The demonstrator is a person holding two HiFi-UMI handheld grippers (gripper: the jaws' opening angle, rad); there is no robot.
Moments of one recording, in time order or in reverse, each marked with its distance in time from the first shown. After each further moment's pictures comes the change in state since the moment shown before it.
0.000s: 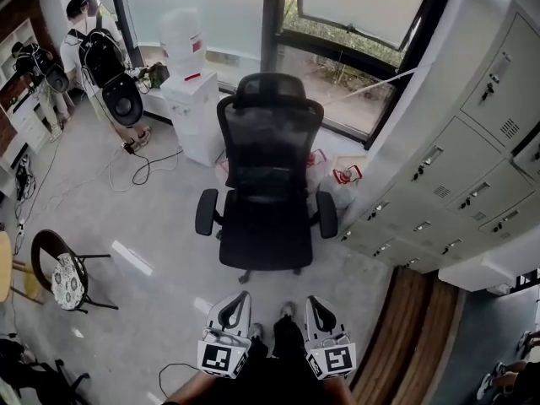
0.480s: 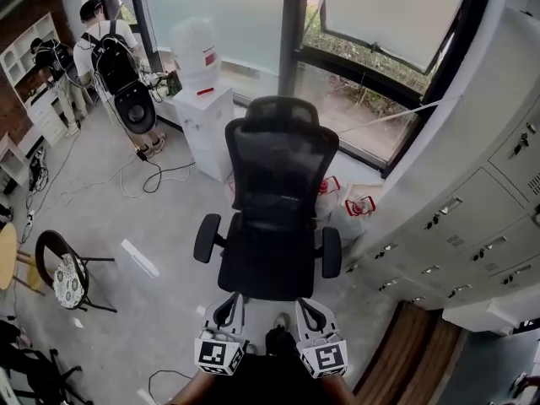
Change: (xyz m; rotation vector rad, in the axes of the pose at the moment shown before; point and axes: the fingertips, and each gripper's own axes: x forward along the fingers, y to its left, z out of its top) left arm 0.108 0.045 -0.009 -0.035 0.029 0.184; right arm 0.115 -0.061 -0.005 -0.044 0.018 0.197
